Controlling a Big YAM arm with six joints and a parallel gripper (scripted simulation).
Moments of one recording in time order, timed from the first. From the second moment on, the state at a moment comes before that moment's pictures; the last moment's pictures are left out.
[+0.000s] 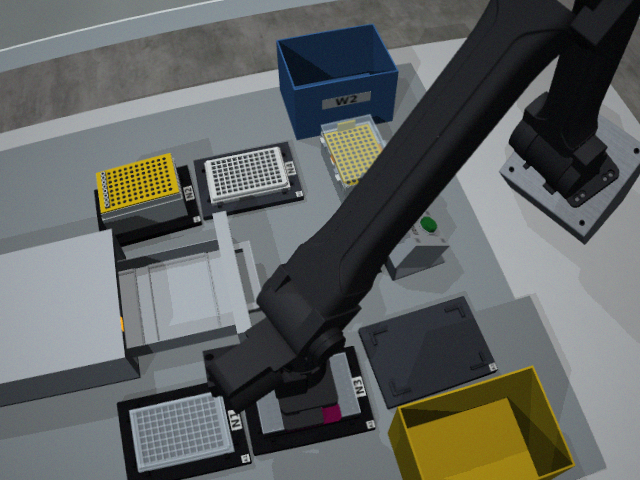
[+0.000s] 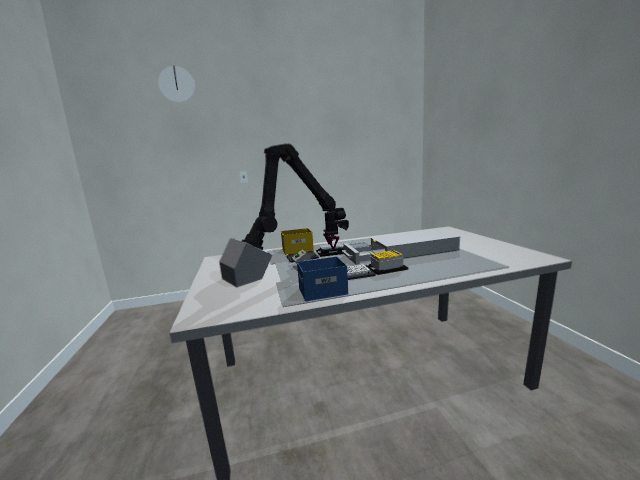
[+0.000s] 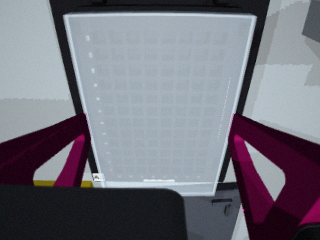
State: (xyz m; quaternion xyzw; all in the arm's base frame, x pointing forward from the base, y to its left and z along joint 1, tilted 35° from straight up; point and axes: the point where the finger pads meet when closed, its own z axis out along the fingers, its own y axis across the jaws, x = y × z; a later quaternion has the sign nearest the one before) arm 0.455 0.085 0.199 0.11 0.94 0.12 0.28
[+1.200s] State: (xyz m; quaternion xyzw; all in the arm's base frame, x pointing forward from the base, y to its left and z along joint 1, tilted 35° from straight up) arm 0.455 0.085 0.198 0.11 0.94 0.12 0.28
